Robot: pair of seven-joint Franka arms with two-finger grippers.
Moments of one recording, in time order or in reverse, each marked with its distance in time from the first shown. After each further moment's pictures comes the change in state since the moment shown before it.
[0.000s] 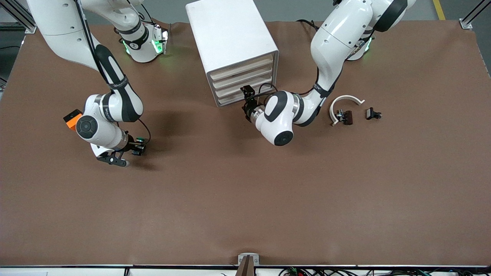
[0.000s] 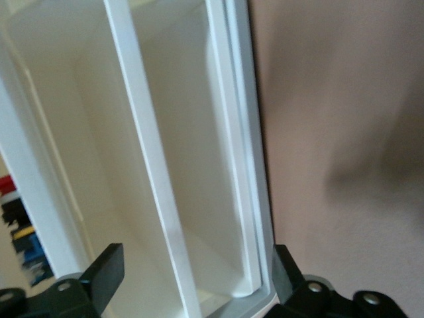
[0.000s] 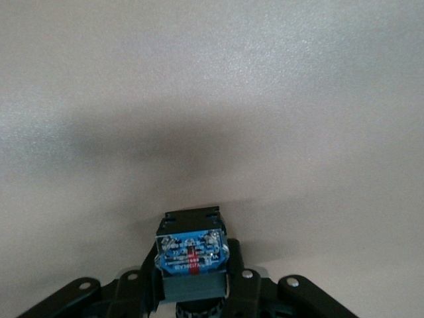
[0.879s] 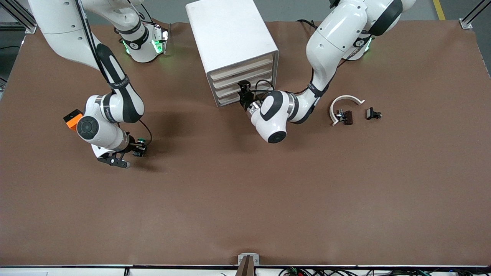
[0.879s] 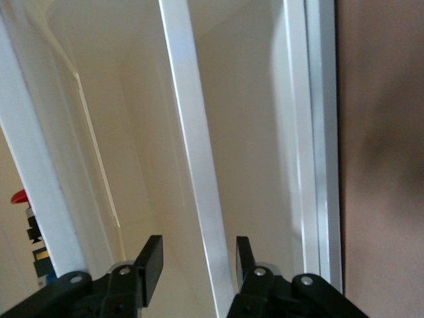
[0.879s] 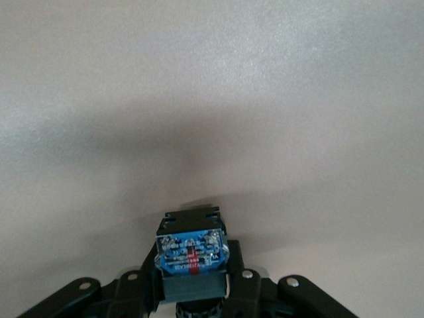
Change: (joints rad) left arm -0.006 0.041 -0.034 0.000 -0.037 -0.088 -0.031; right arm 0.013 -0.009 0.001 0.060 0.000 -0.114 0.034
